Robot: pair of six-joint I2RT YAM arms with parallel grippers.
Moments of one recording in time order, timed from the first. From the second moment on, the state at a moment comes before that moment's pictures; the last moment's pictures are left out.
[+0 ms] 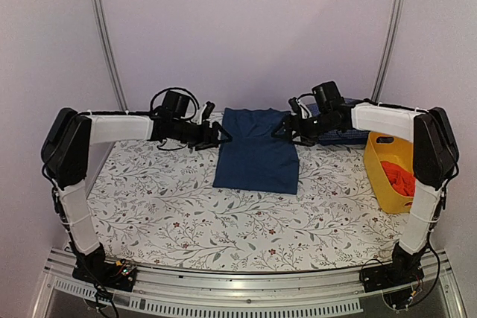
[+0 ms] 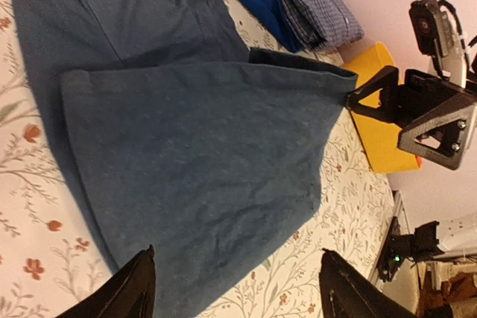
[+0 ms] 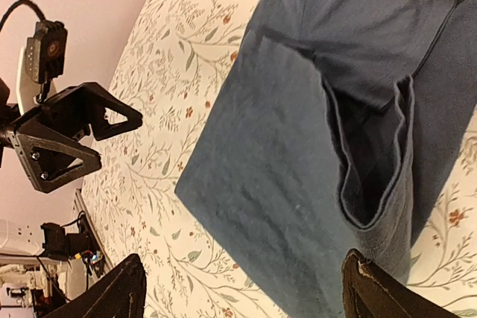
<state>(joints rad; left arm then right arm) -0.47 1.92 1.36 -0.13 0.56 -0.44 0.43 1.91 1.48 -0.37 -0.56 0.38</state>
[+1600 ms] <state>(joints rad) -0.41 2.54 2.05 -0.33 0.44 -0.39 0.38 2.25 1.71 -0.40 -0.42 0.38</state>
